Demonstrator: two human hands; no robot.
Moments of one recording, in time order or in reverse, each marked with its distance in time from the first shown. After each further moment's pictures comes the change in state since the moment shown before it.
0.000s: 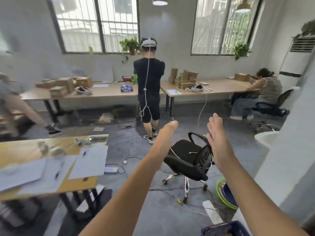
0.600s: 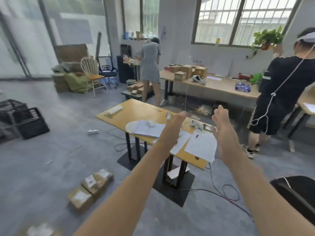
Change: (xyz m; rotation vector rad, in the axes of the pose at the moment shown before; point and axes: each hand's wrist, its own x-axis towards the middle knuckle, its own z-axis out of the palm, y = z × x) left_hand -0.205 -0.069 -0.390 -0.148 0.626 0.120; right_hand -0.136 0.006 0.434 0.079 -0.684 0.057
